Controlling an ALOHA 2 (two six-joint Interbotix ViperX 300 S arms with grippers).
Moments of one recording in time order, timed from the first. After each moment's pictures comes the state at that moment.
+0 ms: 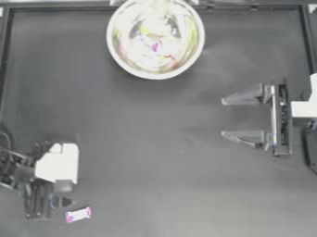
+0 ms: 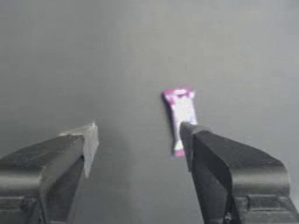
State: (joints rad) left arm -0.32 -0.35 0.85 0.05 0.58 -0.47; right arm -0.10 -0.62 1.20 0.14 -0.47 0.00
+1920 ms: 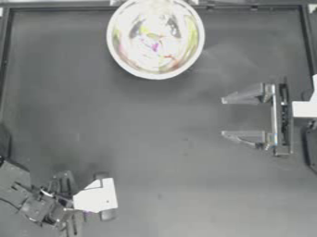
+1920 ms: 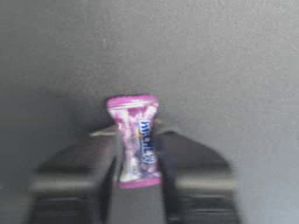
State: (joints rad) left arm -0.46 0.05 0.69 0.08 0.64 -0.78; right arm -0.10 -0.62 1.20 0.12 -0.50 0.00
